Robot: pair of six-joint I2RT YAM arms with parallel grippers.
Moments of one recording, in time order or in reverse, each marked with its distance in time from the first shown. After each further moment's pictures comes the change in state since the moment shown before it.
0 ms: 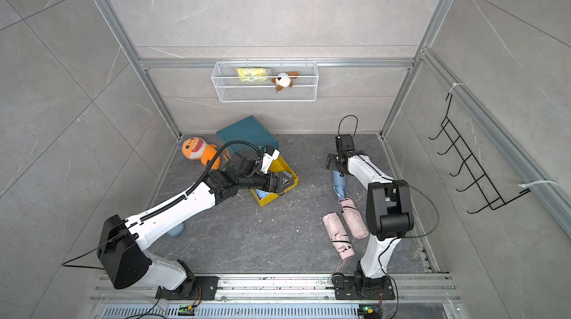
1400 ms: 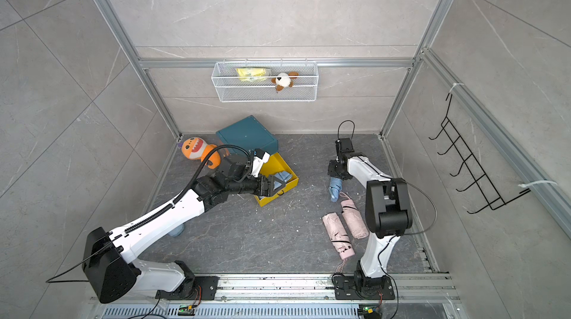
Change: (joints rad) left arm 0.047 -0.130 -0.097 -0.022 -0.036 0.000; right arm -0.008 -0.051 -0.058 -0.036 -0.136 -0.016
